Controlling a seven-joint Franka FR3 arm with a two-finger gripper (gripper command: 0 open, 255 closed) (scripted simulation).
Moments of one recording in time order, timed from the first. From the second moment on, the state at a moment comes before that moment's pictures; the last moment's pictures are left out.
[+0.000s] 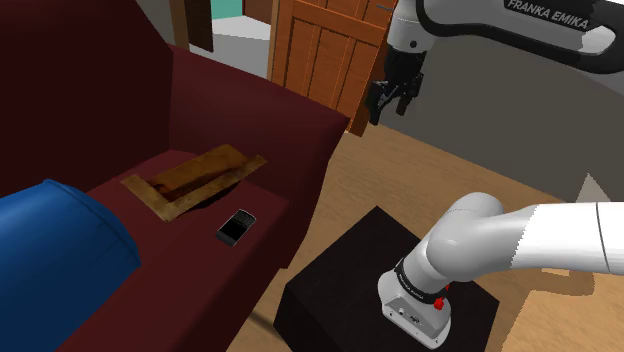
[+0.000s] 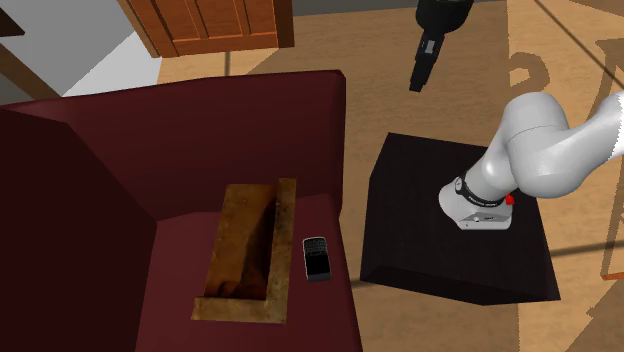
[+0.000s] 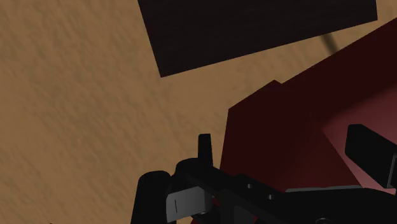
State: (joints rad) arm -0.01 -0.74 0.00 -2.29 -0.12 1.45 0.17
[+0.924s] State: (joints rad) arm 0.00 -0.75 0.24 -2.53 0.11 1.71 0.64
